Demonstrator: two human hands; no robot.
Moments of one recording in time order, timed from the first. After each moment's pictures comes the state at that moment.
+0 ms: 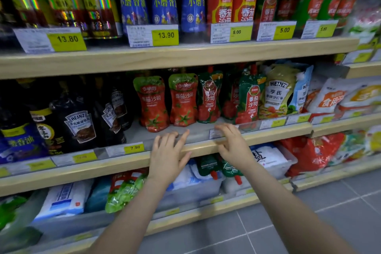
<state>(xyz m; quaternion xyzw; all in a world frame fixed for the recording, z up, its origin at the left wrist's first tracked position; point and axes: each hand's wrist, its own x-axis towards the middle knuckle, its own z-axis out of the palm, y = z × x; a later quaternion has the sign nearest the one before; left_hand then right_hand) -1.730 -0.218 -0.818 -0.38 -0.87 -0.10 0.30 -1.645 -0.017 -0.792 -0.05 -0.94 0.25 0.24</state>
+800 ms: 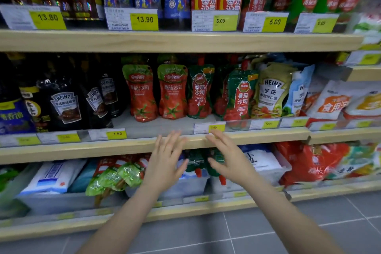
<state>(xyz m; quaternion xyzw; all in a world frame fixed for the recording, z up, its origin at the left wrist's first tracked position) -1.686 -0.180 -0.854 -0.41 -0.83 -0.16 0.34 -1.608 0.028 -0.827 0.10 -0.95 0.23 0.21</state>
